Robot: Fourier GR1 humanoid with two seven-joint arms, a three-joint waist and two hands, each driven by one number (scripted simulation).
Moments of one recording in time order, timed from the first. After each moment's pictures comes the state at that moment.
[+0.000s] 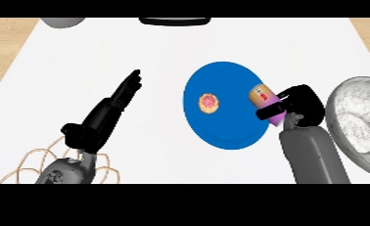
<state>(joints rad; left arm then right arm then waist) -0.15 0.25 -0.30 -1.58 0.14 -0.02 0.03 -0.35 -0.08 0.00 -1.39 0.94 0.05 1.18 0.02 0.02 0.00</state>
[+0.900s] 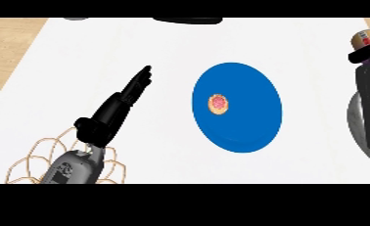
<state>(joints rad) -0.21 0.22 -0.32 -1.56 0.13 -0.03 0.05 -0.78 -0.42 -0.37 -0.93 1.45 -0.03 1.24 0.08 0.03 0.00</state>
